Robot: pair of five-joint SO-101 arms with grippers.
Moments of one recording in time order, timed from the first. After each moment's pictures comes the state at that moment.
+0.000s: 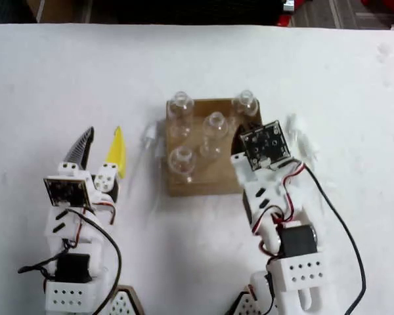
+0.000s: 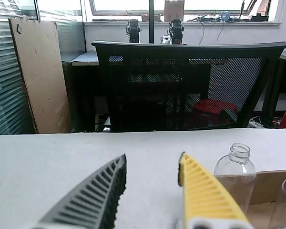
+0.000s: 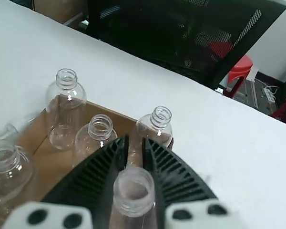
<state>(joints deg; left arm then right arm) -4.3 -103.7 97.0 18.4 1.4 -13.2 -69.8 66.5 28.9 19.1</state>
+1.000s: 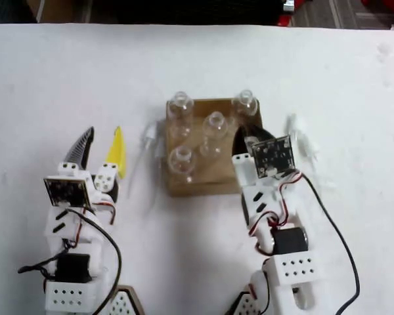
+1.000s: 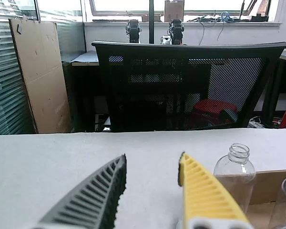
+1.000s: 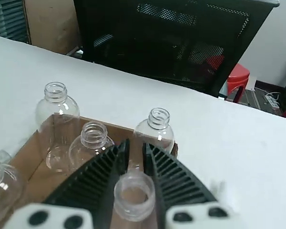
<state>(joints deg) -4.3 -103.7 97.0 18.4 1.4 -11.0 -70.1 79.7 11.2 12.4</state>
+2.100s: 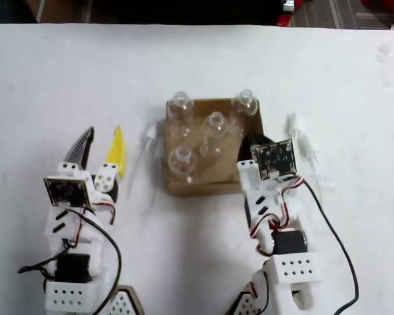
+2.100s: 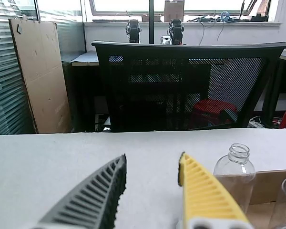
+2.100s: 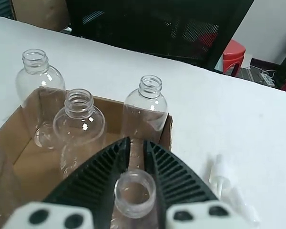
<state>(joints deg) -4.3 -103.7 97.0 18.4 1.4 -9.1 -70.1 84.7 9.2 12.4</state>
